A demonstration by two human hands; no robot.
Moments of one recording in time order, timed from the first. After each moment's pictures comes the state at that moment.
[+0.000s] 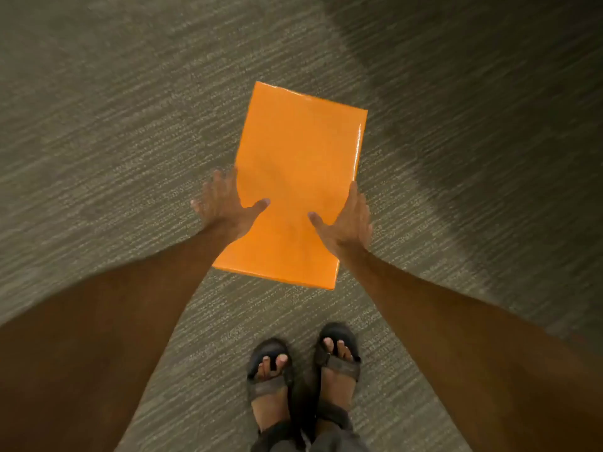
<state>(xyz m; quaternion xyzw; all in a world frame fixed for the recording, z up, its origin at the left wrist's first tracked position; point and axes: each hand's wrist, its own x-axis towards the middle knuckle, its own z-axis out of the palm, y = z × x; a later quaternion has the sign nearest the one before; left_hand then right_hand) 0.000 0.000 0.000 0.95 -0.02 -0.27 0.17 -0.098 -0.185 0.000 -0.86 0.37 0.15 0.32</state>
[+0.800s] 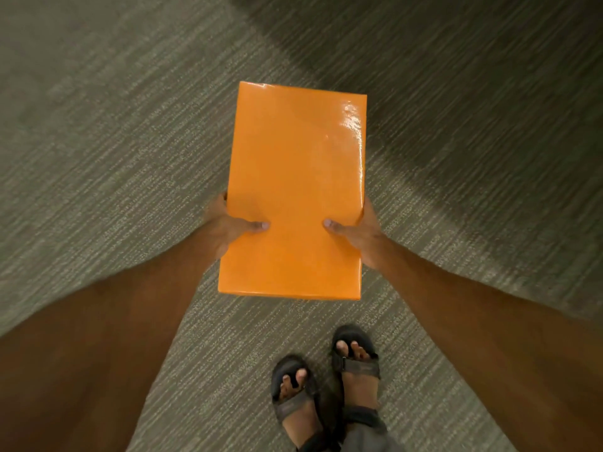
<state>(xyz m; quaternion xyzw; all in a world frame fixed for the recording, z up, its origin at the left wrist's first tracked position) 0.018 -0.059 0.047 0.77 0.14 -0.42 0.46 -0.129 -0.258 0.009 -0.56 0.49 0.07 0.67</state>
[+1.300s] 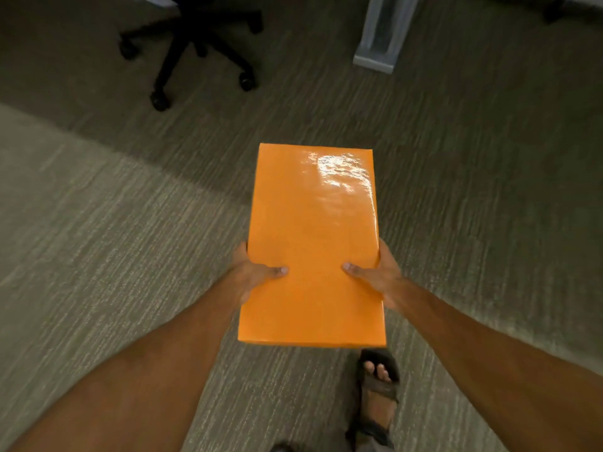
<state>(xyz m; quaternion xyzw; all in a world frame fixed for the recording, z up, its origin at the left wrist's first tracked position) -0.040 -0.277 0.189 0.77 -0.02 -0.47 0.43 -0.244 -0.416 0.150 -0.48 0.55 -0.10 0.68</state>
